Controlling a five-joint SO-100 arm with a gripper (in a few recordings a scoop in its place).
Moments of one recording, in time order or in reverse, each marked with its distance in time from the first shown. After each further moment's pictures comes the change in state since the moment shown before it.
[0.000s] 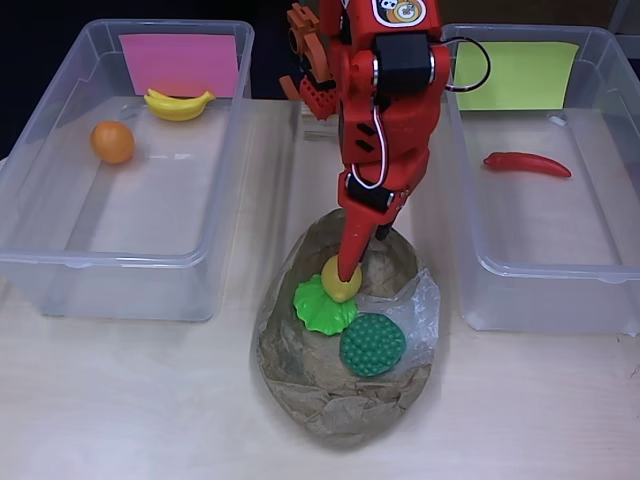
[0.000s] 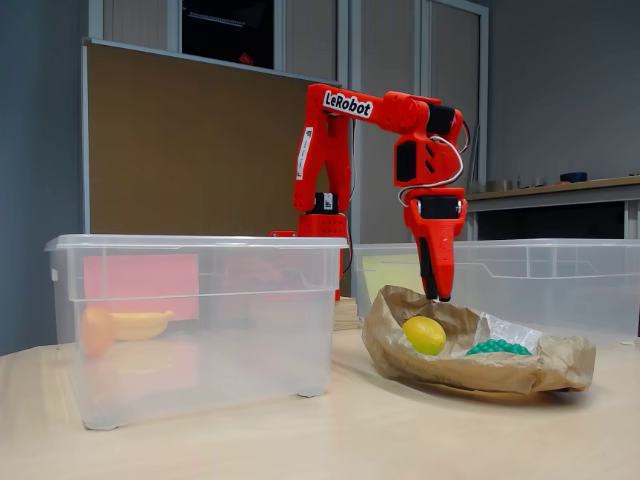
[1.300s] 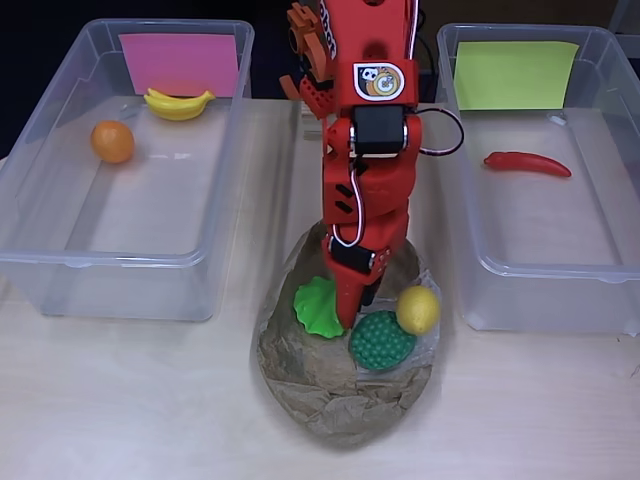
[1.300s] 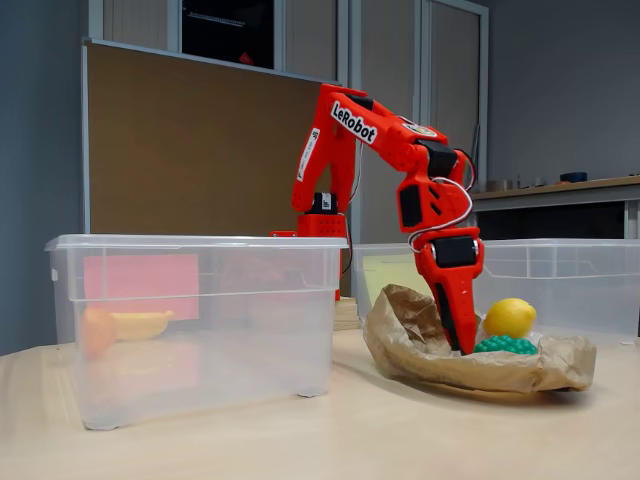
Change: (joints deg) arm 3.9 -12.7 -0.3 -23.3 -3.6
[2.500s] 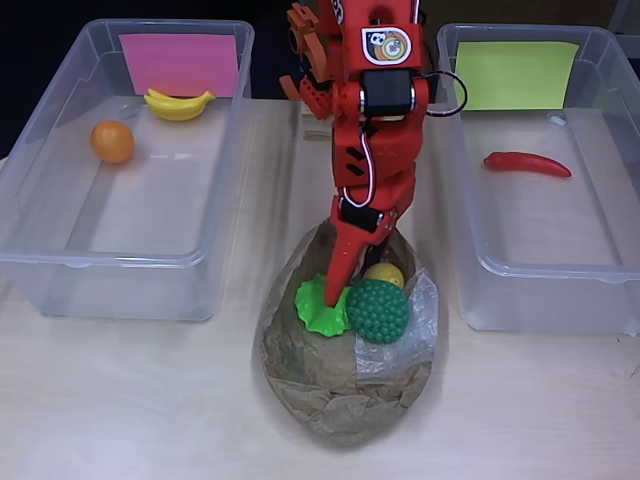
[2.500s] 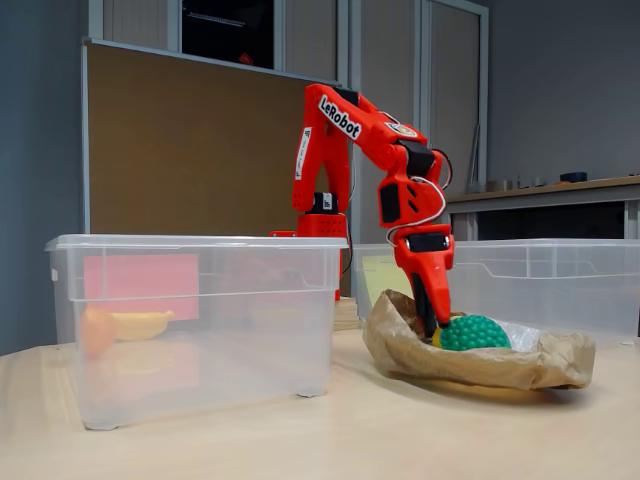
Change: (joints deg) arm -3.4 13.0 18.0 -1.8 4.0
